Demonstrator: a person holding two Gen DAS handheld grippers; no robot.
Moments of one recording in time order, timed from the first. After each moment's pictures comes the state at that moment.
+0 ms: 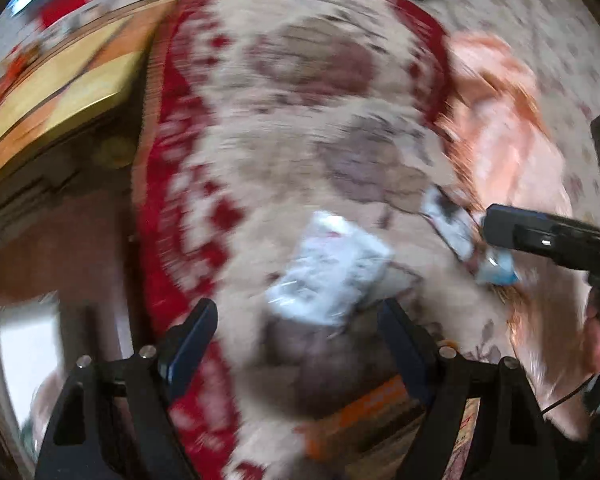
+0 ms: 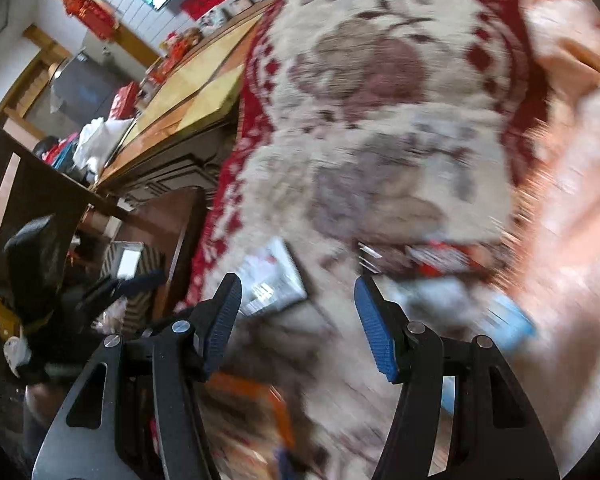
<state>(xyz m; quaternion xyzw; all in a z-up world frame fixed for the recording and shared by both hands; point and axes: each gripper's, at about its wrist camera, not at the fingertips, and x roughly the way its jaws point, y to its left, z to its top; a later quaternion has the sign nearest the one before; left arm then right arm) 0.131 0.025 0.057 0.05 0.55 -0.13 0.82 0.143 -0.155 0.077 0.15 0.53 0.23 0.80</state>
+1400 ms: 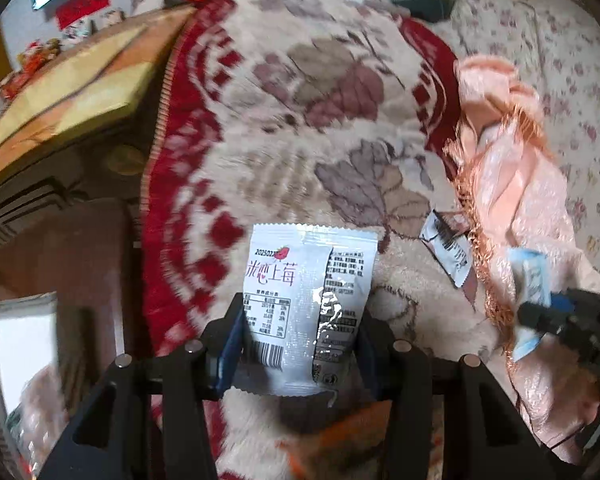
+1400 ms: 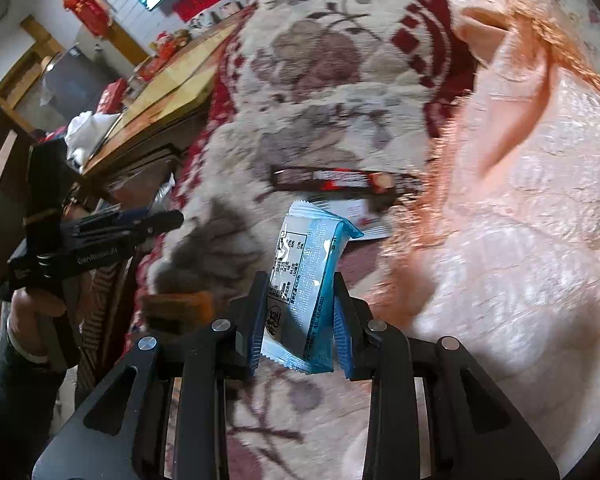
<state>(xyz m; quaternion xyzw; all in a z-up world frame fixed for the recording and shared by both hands) 0.115 0.031 0.072 0.01 0.52 -0.09 0.85 0.088 -0.202 0.071 0.12 0.52 0.22 0.82</state>
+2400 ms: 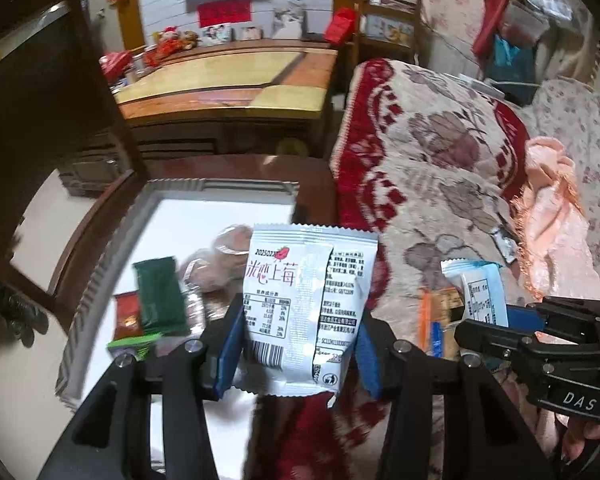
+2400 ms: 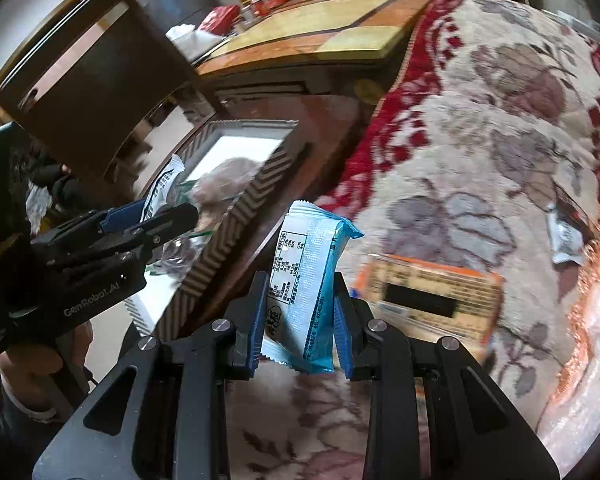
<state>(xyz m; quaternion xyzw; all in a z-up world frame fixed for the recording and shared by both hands) -0.049 0.146 0.121 -0.05 0.44 0.11 0.89 0.009 -0.009 0.110 0.00 0.51 0.37 0.77</state>
